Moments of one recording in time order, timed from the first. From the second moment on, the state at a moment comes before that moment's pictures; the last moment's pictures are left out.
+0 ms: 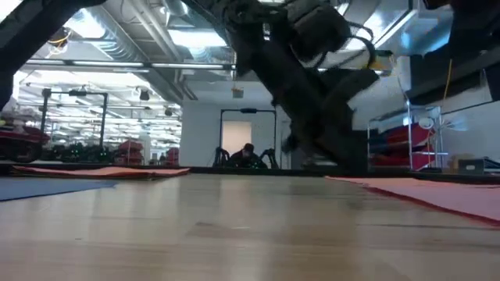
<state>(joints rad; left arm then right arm) -0.01 2.24 1.67 -0.28 -0.03 -0.37 0.45 0.99 1.03 -1.28 0.32 1.25</state>
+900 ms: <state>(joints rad) 0.14 2.37 1.68 -0.01 0.07 -0.22 0.45 0.99 1.03 -1.28 0.37 1.25</state>
